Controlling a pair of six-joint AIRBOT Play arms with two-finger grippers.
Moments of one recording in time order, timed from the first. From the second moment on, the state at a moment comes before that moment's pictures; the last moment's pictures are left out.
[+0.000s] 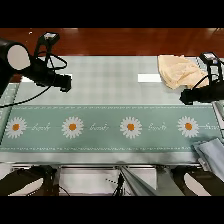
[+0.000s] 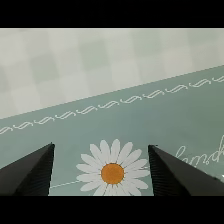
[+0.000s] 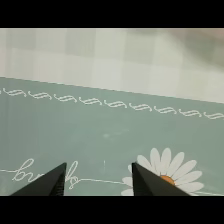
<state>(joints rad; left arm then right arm) -0.34 -1.21 1.37 1.62 -1.36 -1.66 -0.02 -0.97 1.03 -1.53 1.24 1.47</state>
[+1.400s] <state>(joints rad) -0.34 -1.21 1.37 1.62 -1.10 -1.66 -0.02 -0.98 1.03 -1.49 0.95 1.49</state>
